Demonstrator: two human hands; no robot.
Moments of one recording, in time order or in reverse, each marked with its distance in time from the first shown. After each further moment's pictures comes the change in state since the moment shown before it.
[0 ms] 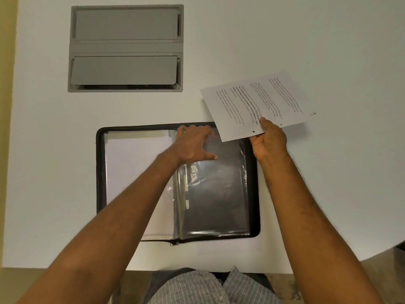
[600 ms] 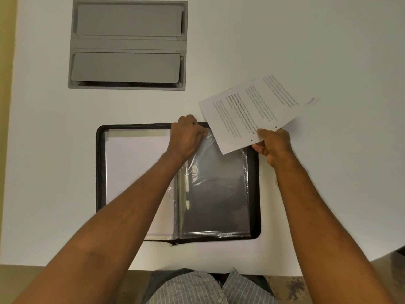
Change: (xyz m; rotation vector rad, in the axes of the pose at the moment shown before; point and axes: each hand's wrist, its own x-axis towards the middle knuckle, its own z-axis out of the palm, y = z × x) left_hand 0.021 -0.034 0.020 0.118 0.439 -0.030; right_hand 0.022 -0.006 -0.020 -0.662 0.012 -0.043
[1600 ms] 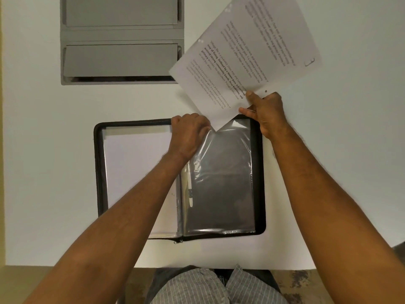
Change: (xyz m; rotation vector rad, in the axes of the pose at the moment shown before) left_hand -0.005 0.014 -0.011 -0.093 -0.025 -0.047; right_hand 0.032 -0.033 0.050 -0.021 -0.167 -0.211
